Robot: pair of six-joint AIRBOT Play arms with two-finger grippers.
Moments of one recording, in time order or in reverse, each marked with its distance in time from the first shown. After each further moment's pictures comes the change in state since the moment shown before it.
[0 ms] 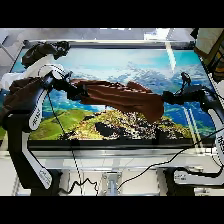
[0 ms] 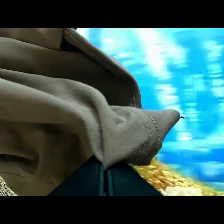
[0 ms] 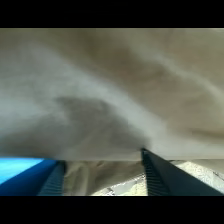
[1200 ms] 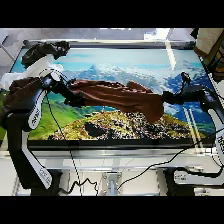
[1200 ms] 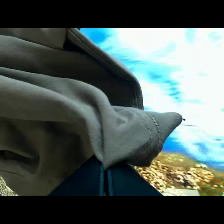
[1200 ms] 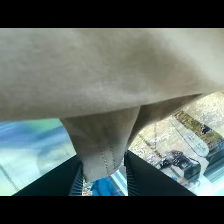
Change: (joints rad) left arm 0.037 -0.016 -0.003 0.035 -0.237 0.144; right arm 0.000 0.000 0.000 0.005 0.001 -0.026
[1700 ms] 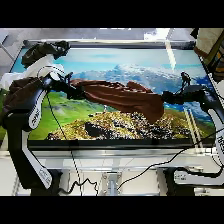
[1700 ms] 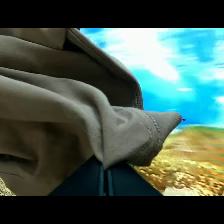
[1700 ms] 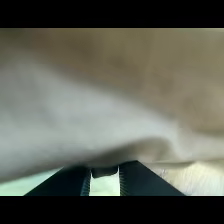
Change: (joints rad) left arm 0.002 -0.002 0.000 -0.116 0.295 0.000; right arm 0.000 0.000 0.000 0.000 0.000 0.000
